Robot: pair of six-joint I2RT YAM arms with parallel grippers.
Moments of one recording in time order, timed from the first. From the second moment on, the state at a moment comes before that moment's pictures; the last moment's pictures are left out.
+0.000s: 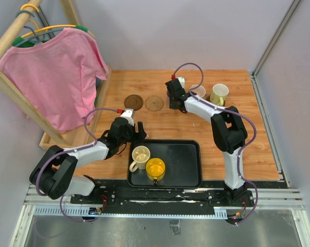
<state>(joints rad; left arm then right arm) -0.54 1.34 0.48 0.31 -0.06 -0.37 0.54 2.08 1.58 -0.35 0.34 0.39</state>
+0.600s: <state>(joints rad) -0.54 1.35 0.48 0.31 -0.06 -0.37 0.54 2.08 1.58 -0.35 0.33 0.41</state>
